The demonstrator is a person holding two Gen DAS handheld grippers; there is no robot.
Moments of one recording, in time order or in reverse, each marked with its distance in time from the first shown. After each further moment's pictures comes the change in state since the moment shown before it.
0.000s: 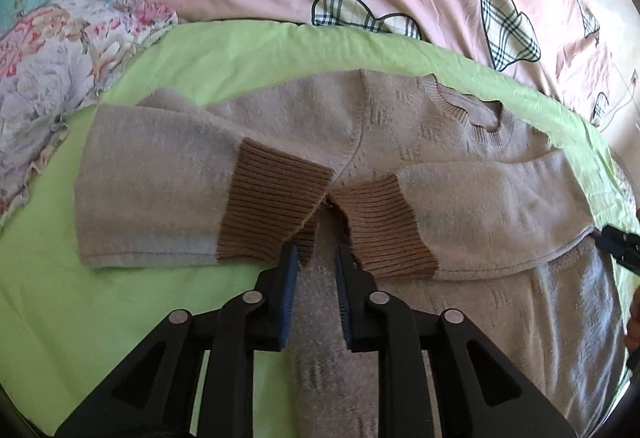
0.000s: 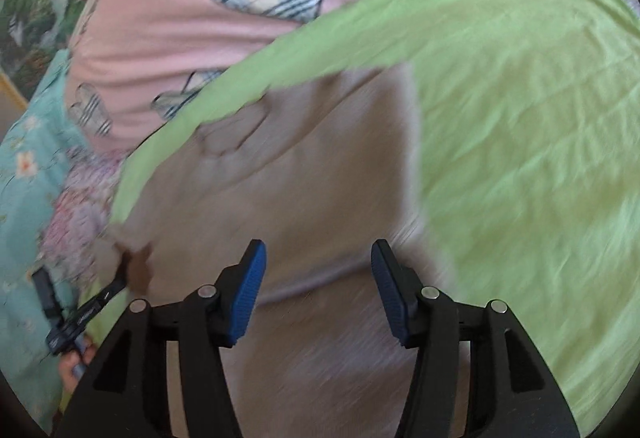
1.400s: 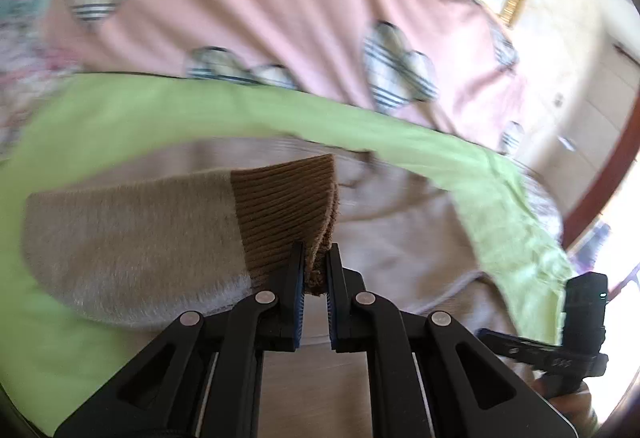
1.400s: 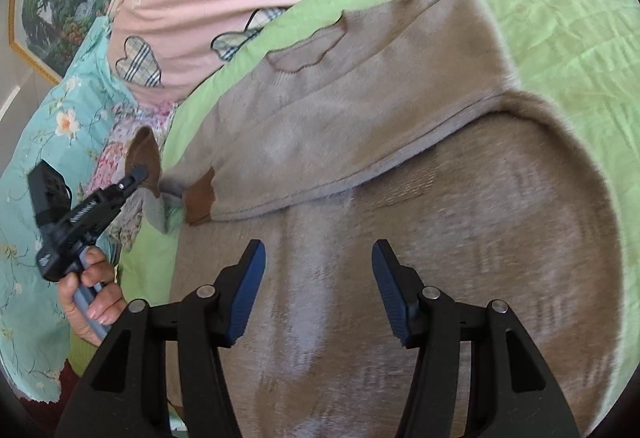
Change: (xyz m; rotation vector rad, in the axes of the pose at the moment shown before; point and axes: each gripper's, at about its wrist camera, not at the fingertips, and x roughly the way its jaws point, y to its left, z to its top) left arm -0.029 -0.101 0.046 0.024 -0.088 -0.374; right arm -0.009 0.033 -0.057 0.024 0.051 0.102
